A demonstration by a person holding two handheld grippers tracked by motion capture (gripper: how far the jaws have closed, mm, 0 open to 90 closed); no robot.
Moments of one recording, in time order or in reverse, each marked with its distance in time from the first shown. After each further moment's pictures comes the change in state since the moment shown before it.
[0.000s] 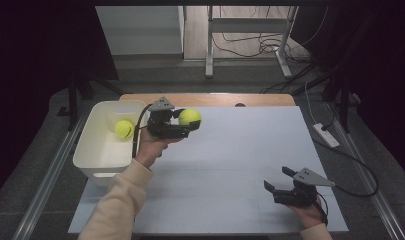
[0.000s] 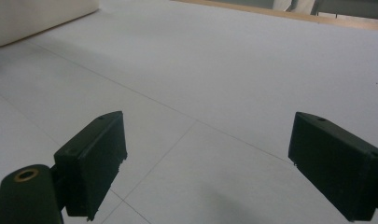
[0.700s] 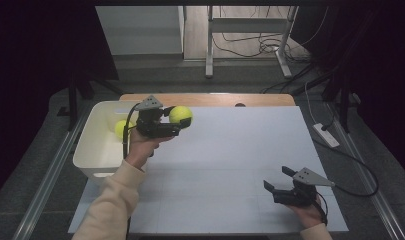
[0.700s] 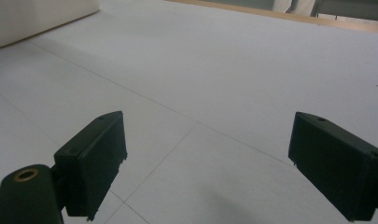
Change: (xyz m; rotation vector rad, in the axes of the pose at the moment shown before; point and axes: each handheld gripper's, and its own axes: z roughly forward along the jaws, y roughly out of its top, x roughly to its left) left arm 0.007 -0.001 -0.025 -0.036 0.026 -0.020; right arm 0.001 0.001 0.000 -0.002 0.002 -0.005
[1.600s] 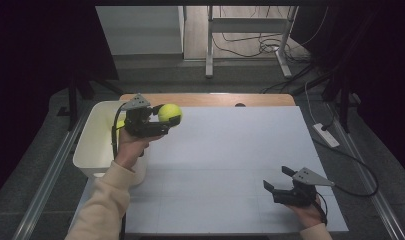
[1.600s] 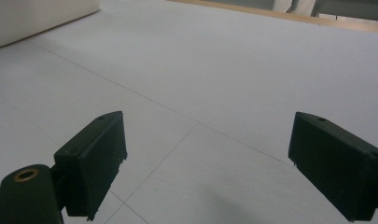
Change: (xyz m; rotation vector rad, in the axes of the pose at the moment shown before) left arm 0.011 -0.002 -0.025 -0.020 0.045 -0.009; right arm 0.000 0.000 0.001 0.000 0.000 -0.002
